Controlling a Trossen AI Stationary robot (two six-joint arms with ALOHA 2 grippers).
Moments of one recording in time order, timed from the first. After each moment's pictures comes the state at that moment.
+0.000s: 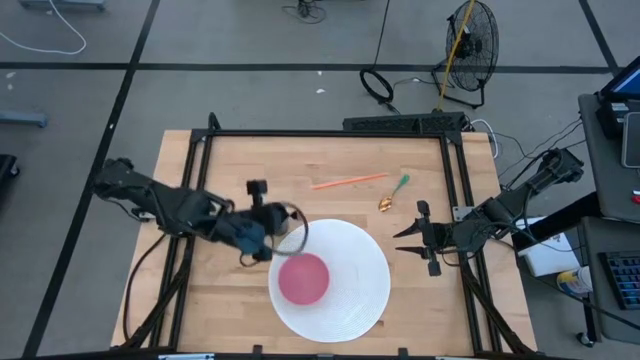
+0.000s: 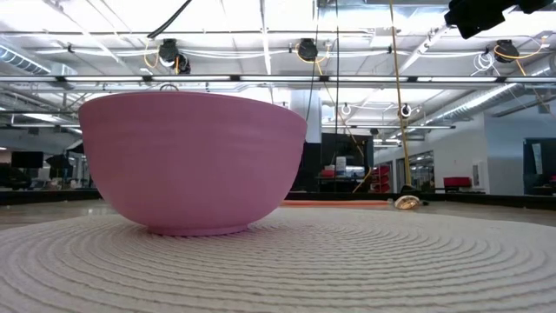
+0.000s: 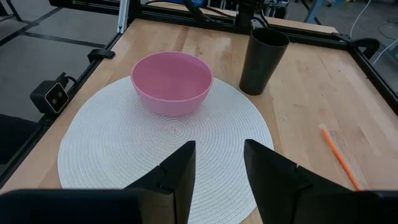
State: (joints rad) left arm -0.40 1.42 1.47 -0.95 -0.63 -0.07; right arm 0.60 0.79 0.65 -0.37 0.47 0.17
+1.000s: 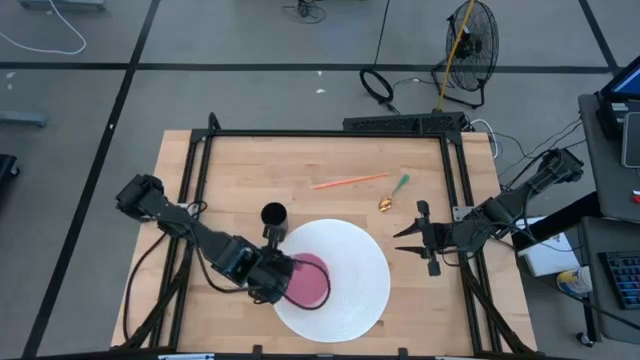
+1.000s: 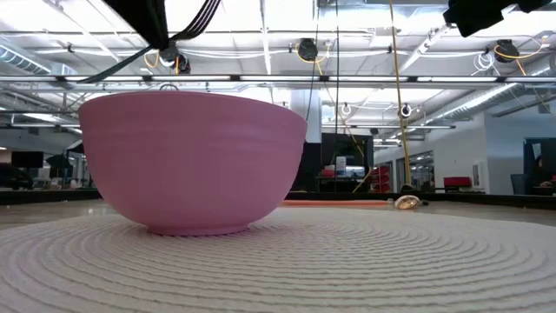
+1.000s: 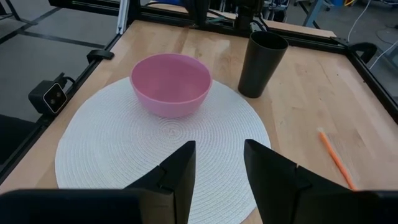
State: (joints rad) left arm -0.53 1.70 1.48 -1.09 -0.39 -0.17; right arm 0.60 0.79 0.65 -0.36 0.48 0.15
